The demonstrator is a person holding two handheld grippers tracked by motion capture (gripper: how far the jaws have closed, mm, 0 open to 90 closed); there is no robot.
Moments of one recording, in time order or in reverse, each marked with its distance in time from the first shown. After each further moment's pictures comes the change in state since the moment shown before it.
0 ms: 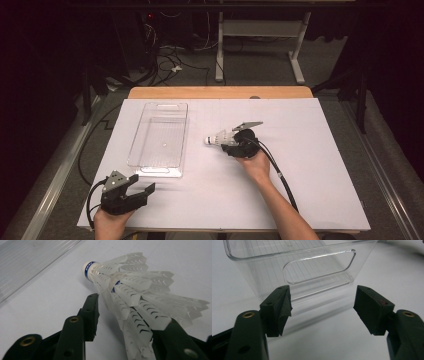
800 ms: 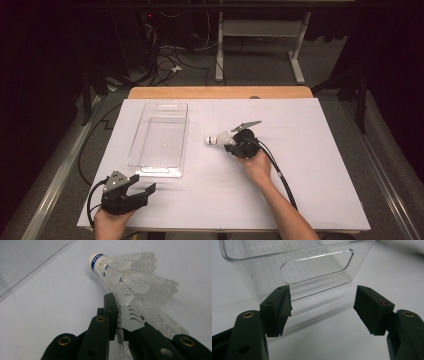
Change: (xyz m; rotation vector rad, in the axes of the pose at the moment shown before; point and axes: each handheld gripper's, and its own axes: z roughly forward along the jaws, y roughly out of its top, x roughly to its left) left arm -0.002 0.000 0.001 0.000 -0.008 0.010; right arm 0.002 0.001 -0.003 0.063 0.021 -0.014
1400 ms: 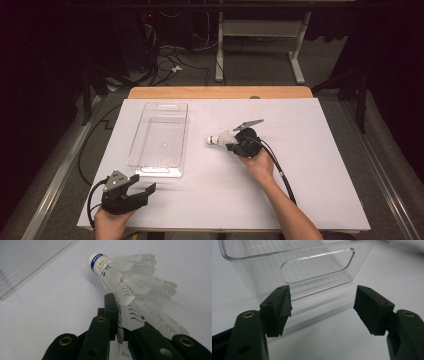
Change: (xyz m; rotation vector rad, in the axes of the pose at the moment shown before) left arm 0.001 0.000 0.000 0.002 0.000 -0.002; right arm -0.003 0.001 -0.007 0.000 0.006 -0.006
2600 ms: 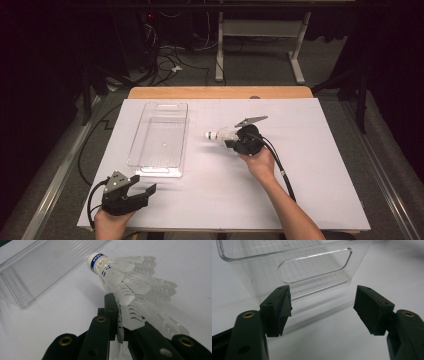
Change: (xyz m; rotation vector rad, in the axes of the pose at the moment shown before) left arm -0.003 0.000 0.000 0.000 0.003 0.009; right arm 0.006 0.010 -0.018 -0.060 0.039 -0.001
